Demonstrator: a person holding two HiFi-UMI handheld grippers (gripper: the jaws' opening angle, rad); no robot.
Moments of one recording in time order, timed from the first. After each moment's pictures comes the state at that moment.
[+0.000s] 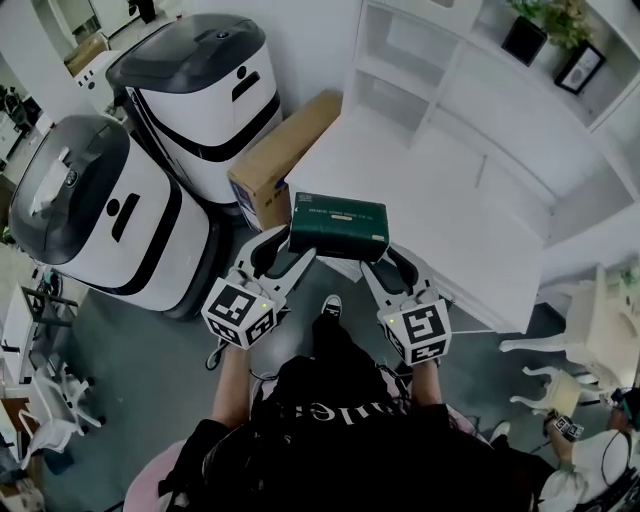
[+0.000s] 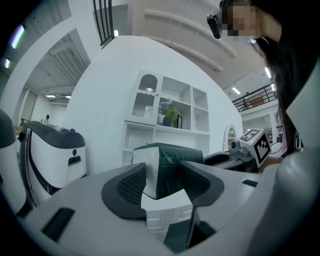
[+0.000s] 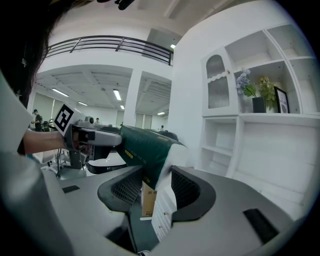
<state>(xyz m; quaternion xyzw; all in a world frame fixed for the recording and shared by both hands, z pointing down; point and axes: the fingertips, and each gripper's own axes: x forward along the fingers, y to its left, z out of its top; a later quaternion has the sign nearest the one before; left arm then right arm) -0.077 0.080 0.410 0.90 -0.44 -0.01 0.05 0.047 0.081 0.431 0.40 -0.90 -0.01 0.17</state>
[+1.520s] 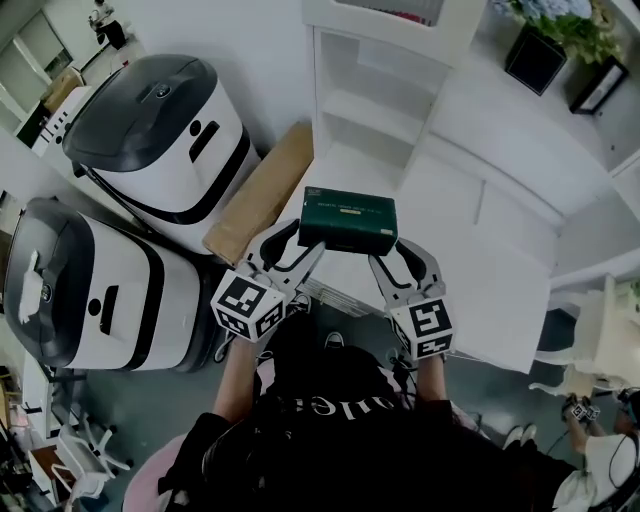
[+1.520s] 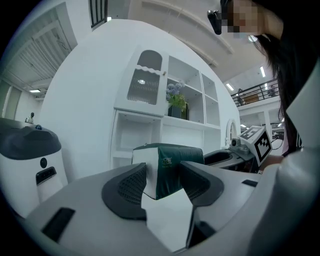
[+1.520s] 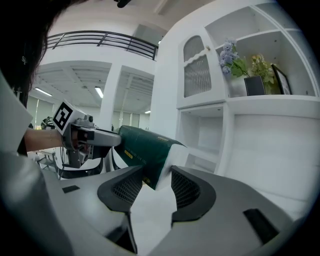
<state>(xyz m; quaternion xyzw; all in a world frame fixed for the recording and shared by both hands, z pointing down) -0.018 -0.182 0.406 0.92 -0.38 0.02 0.05 0.104 -0.167 0.428 0.46 -0.87 0.01 0.16</state>
